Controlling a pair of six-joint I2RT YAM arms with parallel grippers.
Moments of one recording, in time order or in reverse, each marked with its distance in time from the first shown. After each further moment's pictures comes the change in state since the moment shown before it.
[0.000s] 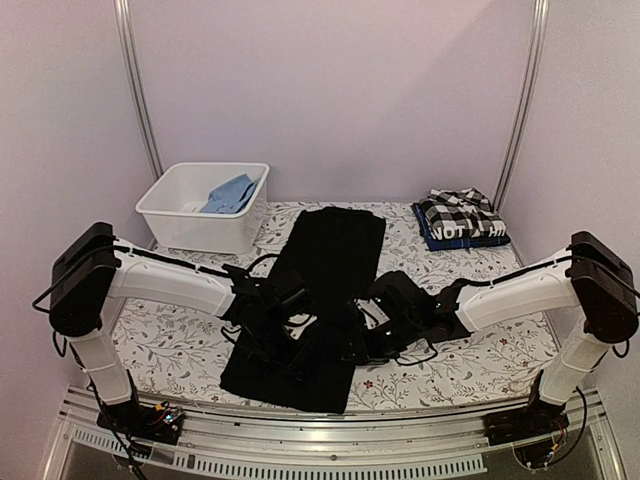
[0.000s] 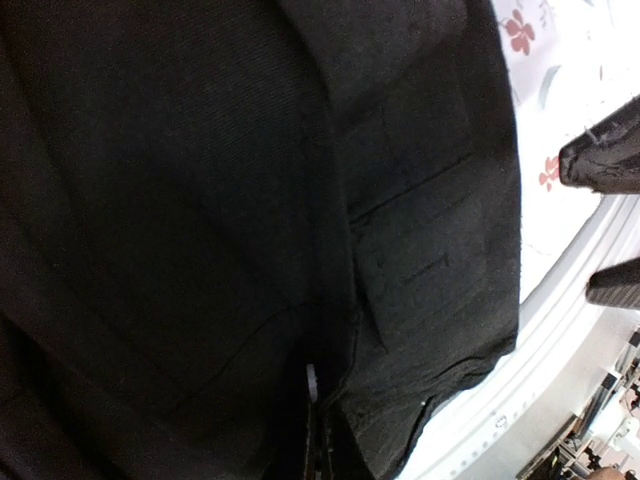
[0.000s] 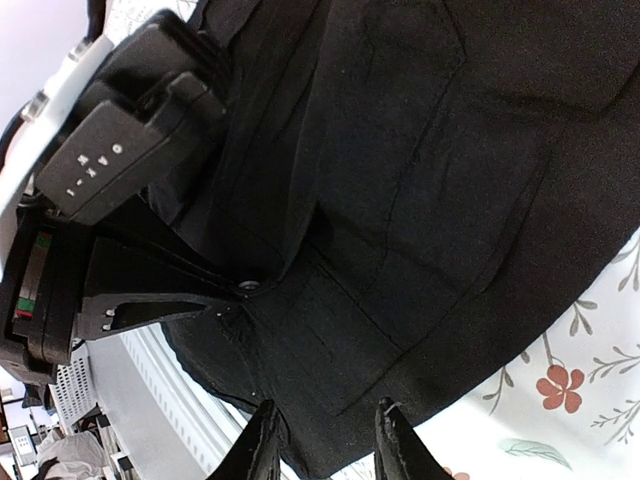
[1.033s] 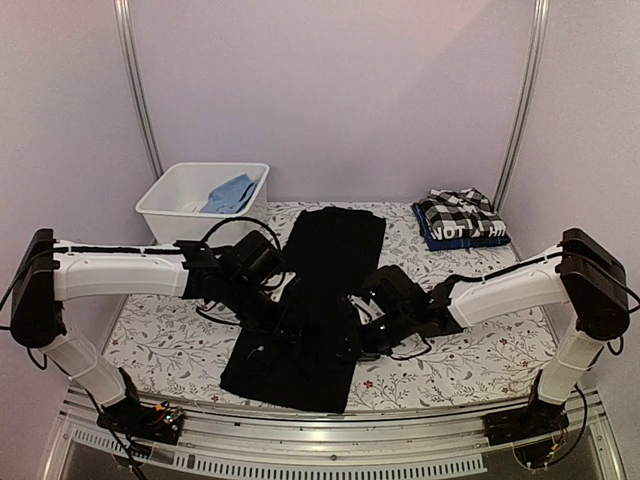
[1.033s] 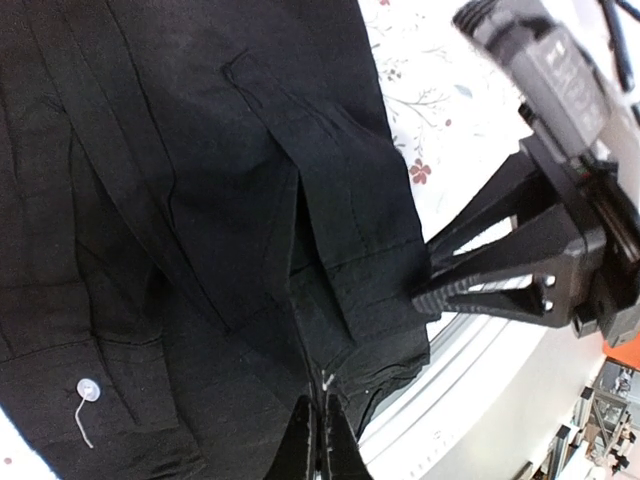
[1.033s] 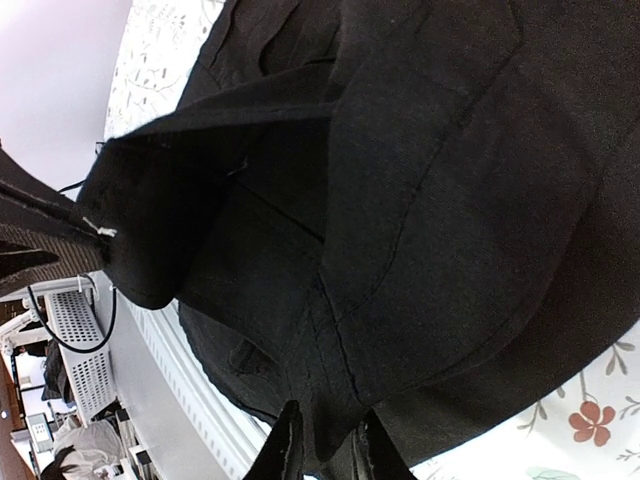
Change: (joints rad) left arm 0.096 -0.240 -0.018 0.015 -0.054 -0.060; right arm -0.011 0.058 0.048 0.032 -0.078 0.010
